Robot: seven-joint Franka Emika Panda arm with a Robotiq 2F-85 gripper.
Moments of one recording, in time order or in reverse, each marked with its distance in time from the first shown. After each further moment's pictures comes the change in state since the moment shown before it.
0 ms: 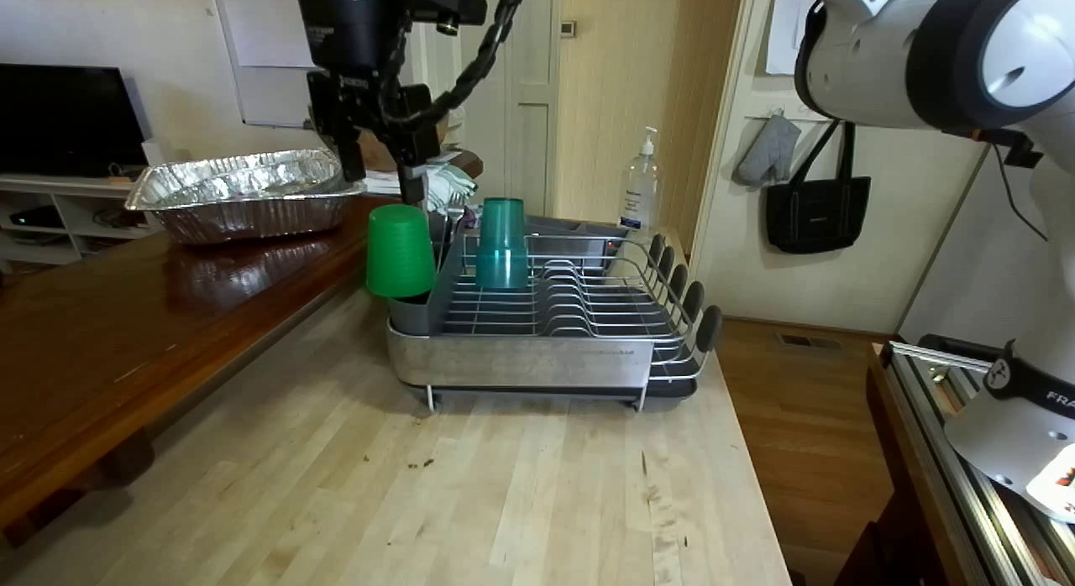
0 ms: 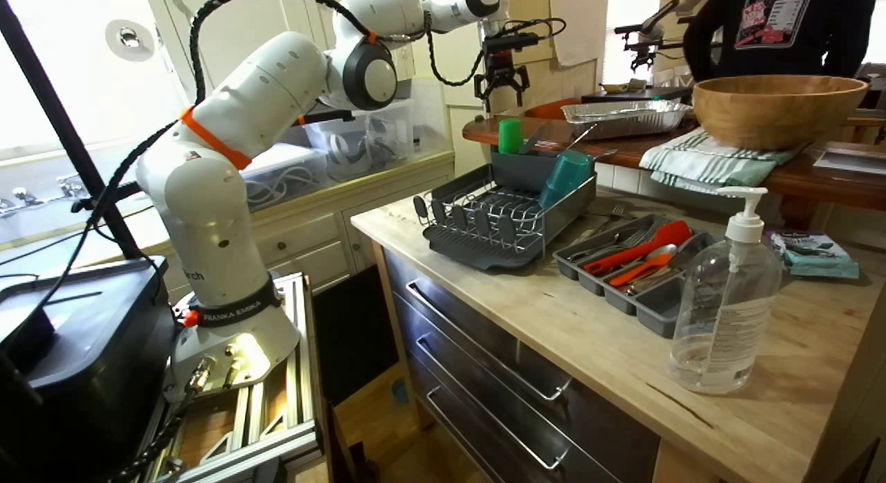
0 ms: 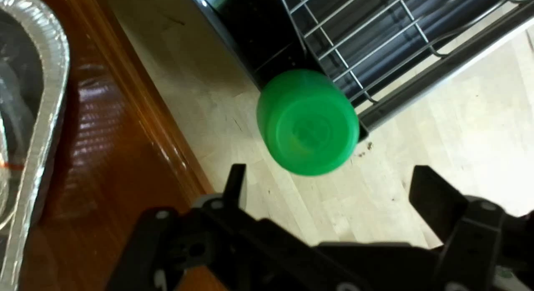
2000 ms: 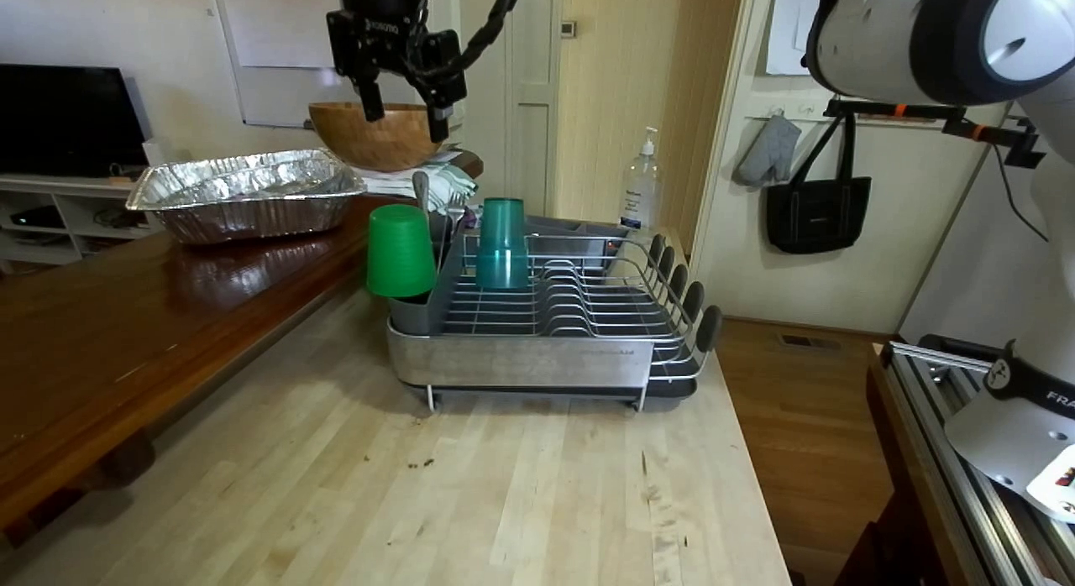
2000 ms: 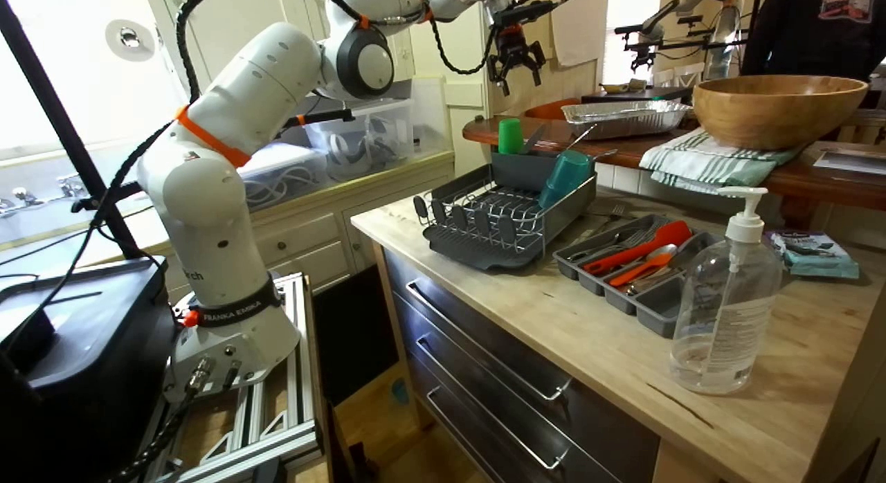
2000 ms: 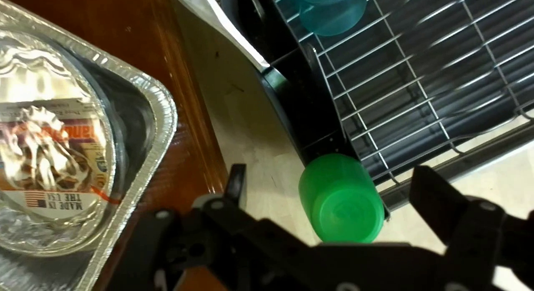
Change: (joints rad) arm -0.022 -0.056 -0.044 -0.011 -0.130 -0.013 -0.198
